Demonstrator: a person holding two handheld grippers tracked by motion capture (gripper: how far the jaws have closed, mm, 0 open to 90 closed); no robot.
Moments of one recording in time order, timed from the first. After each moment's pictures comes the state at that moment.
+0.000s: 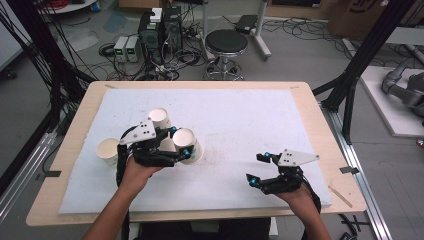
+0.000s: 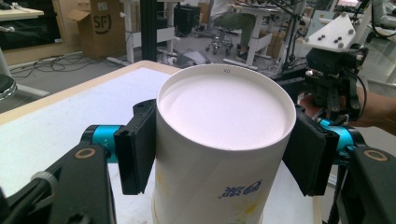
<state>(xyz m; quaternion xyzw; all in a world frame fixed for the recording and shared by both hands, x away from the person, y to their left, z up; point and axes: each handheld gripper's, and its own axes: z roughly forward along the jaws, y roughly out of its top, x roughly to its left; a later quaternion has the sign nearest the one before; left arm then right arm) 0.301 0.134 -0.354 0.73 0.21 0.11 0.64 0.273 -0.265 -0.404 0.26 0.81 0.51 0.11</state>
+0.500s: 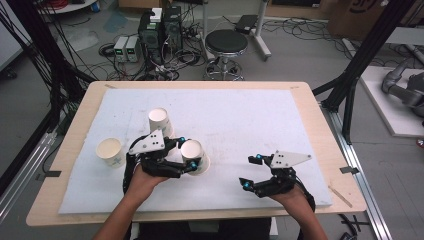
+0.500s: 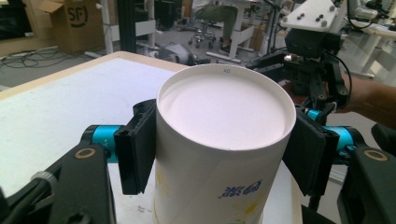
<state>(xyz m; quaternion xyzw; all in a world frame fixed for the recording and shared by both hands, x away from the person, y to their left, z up) 0.291 0.116 -0.372 0.75 0.18 0.08 0.63 0.271 -0.247 -0.404 0.23 0.82 0.52 0.08</state>
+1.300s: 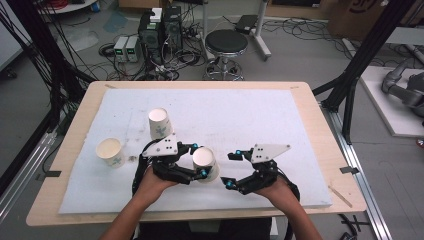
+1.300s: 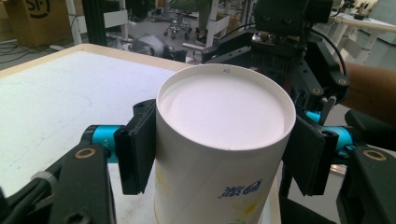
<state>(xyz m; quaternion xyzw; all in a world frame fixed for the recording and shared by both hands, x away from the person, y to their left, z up) 0.289 0.092 -0.378 0.76 0.15 0.04 0.63 0.284 -0.200 -0.387 0.16 0.83 0.52 0.05</state>
